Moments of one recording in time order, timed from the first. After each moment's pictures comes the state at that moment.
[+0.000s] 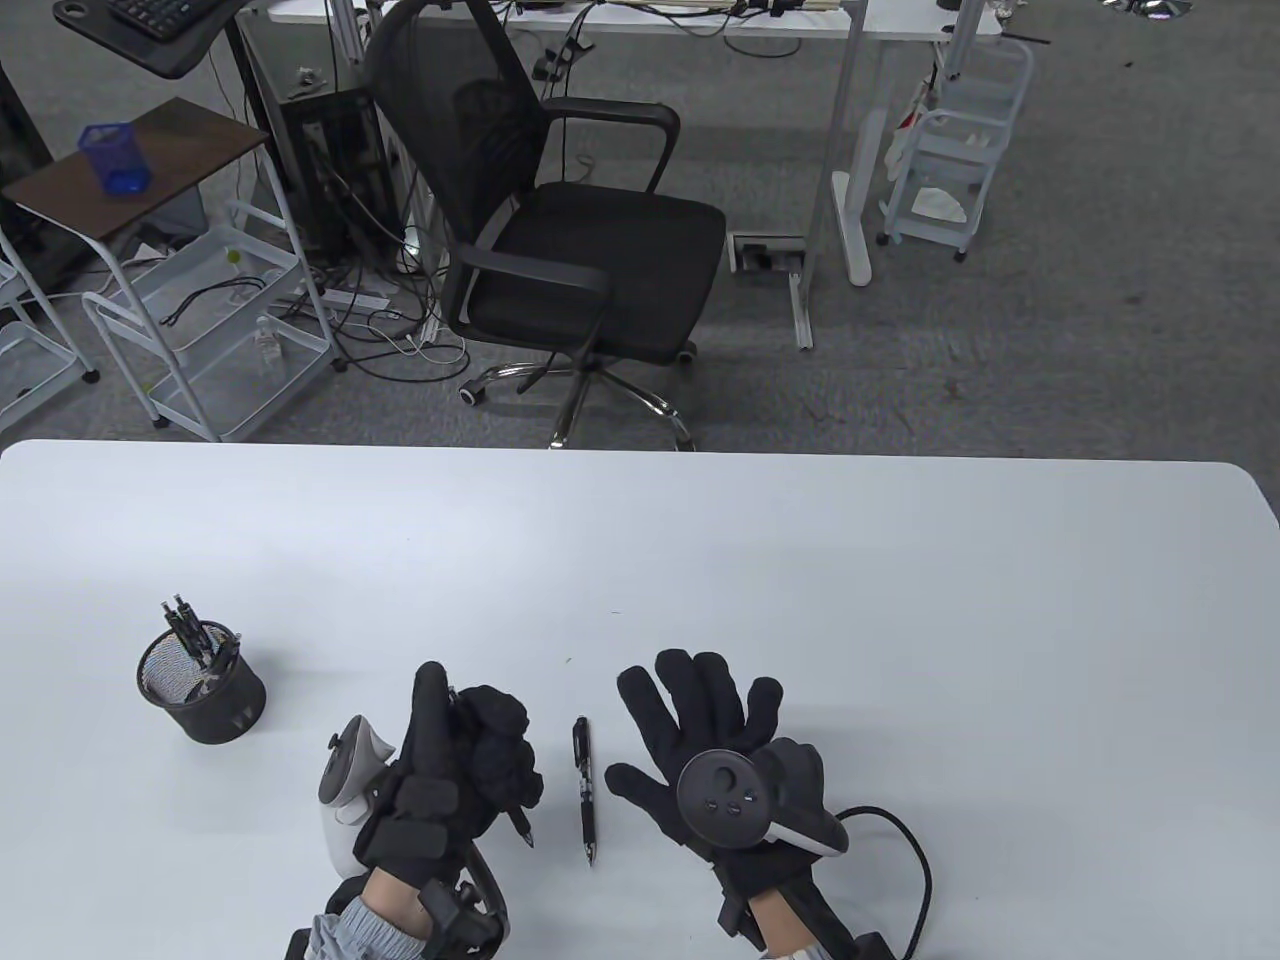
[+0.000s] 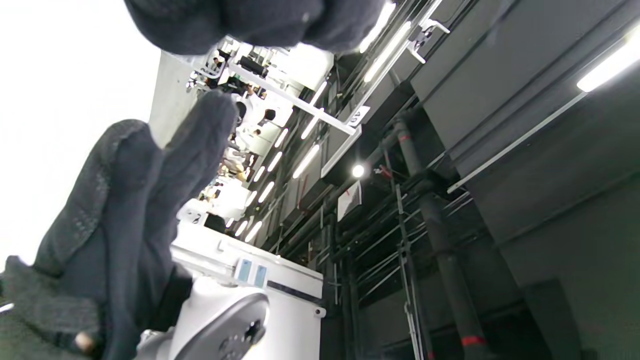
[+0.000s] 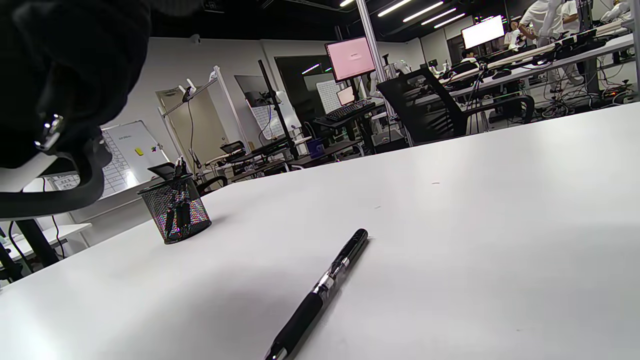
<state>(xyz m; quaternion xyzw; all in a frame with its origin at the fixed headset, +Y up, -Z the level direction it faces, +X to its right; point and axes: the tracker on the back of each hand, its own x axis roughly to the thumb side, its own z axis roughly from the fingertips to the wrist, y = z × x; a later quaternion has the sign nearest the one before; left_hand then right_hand) -0.197 -0.735 -0.257 -0.16 -0.16 0.85 0.48 0.062 -0.701 -0.256 0.28 0.01 0.94 0.19</state>
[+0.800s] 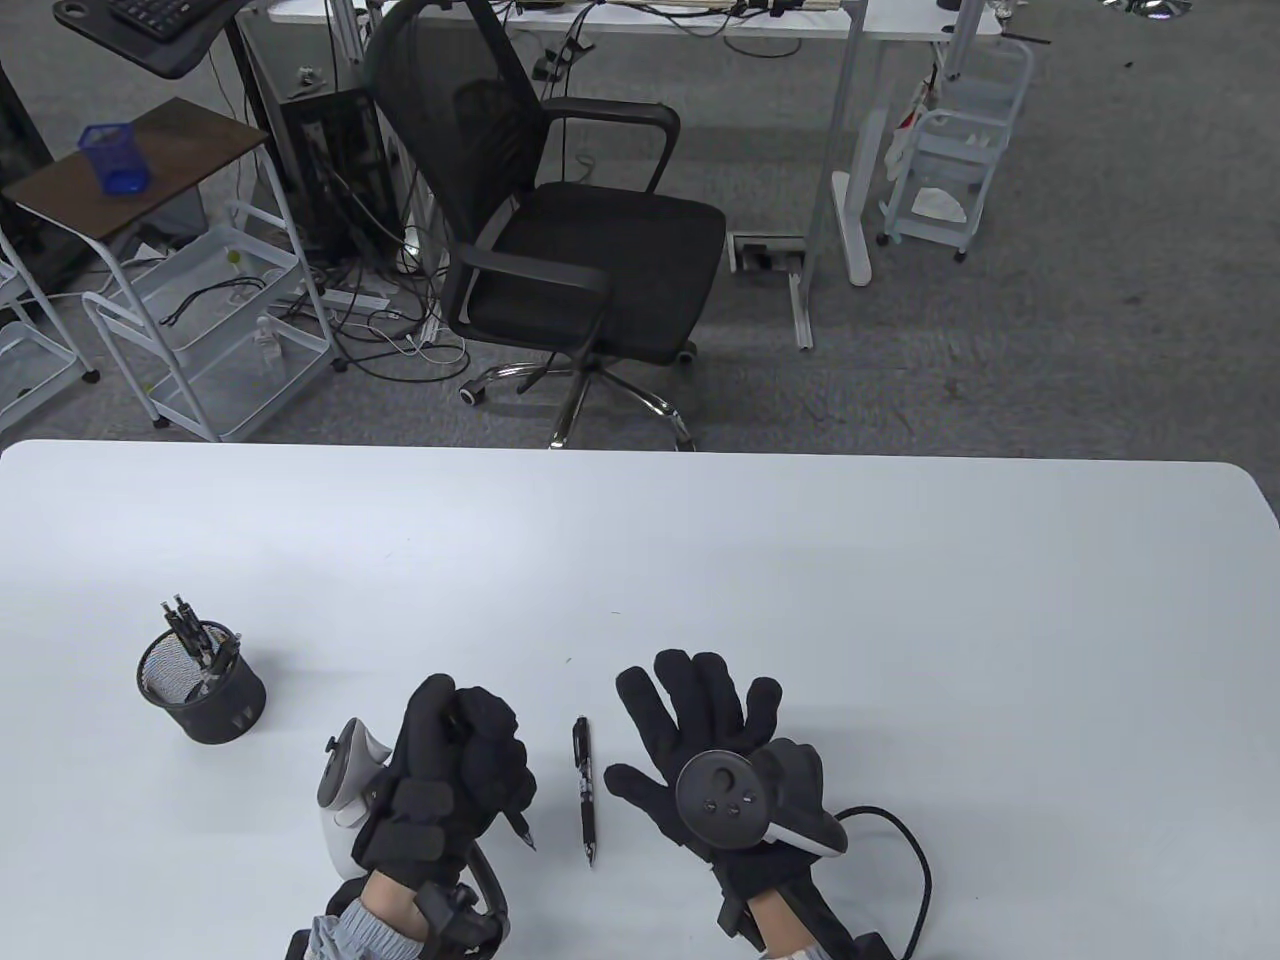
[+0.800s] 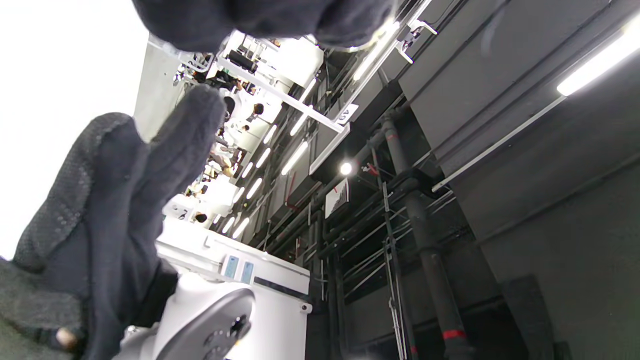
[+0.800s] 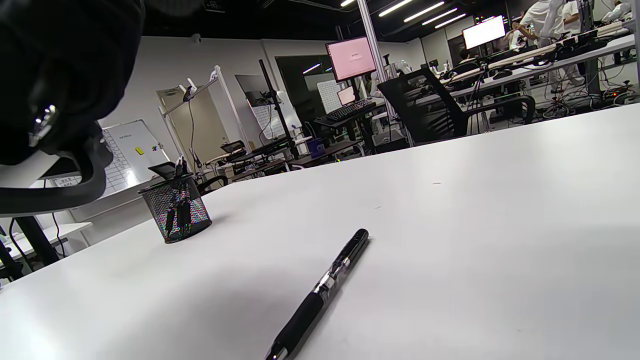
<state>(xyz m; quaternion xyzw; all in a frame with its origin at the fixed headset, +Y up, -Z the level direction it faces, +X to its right) -0.197 -0.736 -0.256 -0.15 -0.17 0.85 0.47 0.060 -0.701 -0.256 0.28 0.01 0.94 0.19</state>
